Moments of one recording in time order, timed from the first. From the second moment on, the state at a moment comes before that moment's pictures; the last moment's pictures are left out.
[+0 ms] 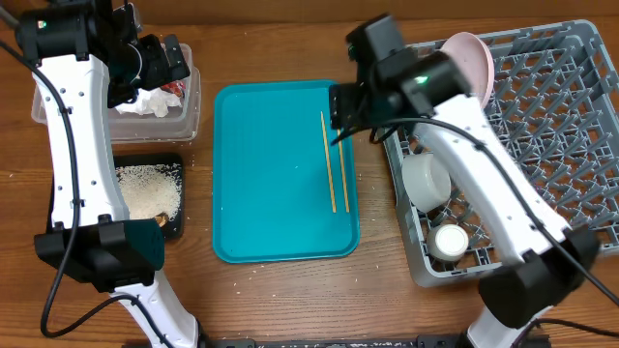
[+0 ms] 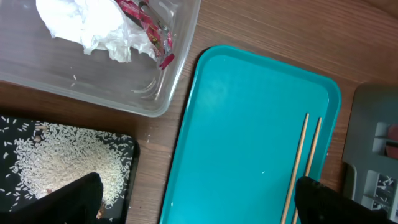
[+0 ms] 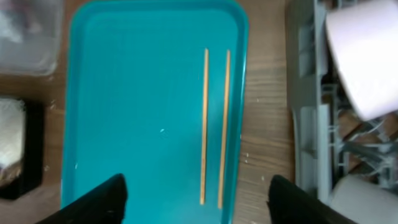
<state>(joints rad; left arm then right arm) 0.14 2.01 2.32 -1.49 0.18 -0.23 0.50 1.85 1.90 -1.16 -0.01 0.44</state>
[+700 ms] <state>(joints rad) 0.14 2.01 2.32 -1.49 0.18 -0.23 0.62 2.03 1.47 -0.69 -0.02 0.54</state>
